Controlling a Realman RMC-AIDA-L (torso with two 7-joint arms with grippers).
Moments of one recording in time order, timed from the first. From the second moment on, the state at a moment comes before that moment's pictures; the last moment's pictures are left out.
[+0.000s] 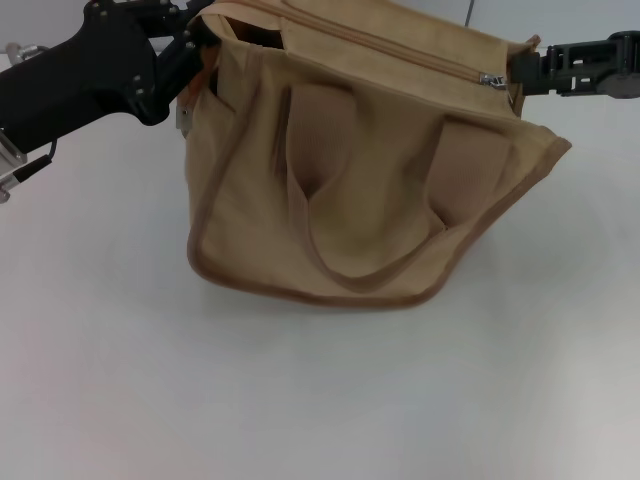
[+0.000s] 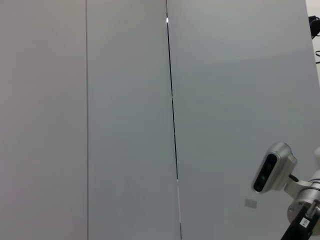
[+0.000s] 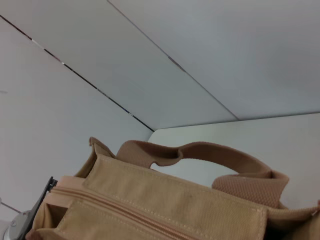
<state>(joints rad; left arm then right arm) -0.60 -2.06 0.50 0.57 1.68 1.75 -1.06 0.65 1.87 -0.75 -0.81 -1.91 -1.67 2.37</state>
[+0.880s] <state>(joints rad) -0.59 -2.06 0.50 0.57 1.68 1.76 -1.06 0.60 1.89 -0.58 -0.80 -1.85 -1.83 2.16</state>
